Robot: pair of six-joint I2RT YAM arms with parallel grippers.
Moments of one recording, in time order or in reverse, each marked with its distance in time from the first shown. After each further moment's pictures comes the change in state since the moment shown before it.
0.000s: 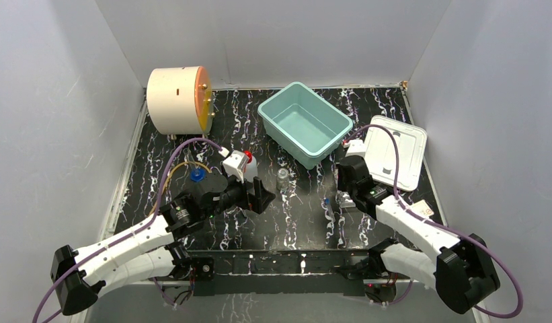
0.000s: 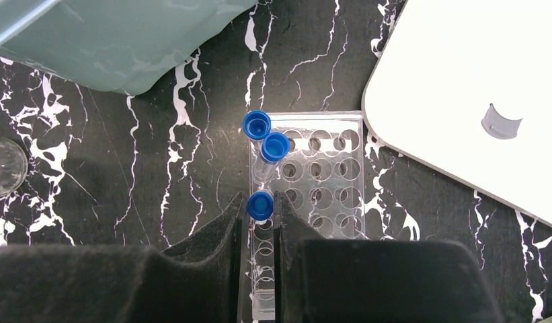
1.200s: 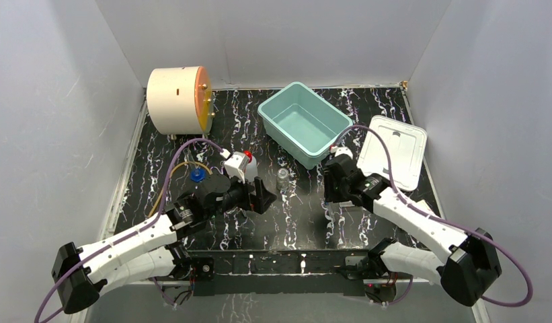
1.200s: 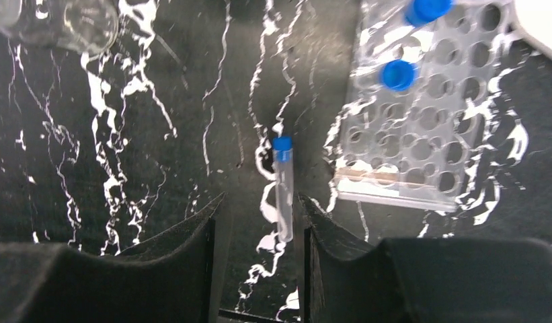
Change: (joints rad) left arm 0.006 0.027 -0.030 0.032 0.010 -0.059; right arm 0.125 0.027 0.207 -0.441 -0.179 0.188
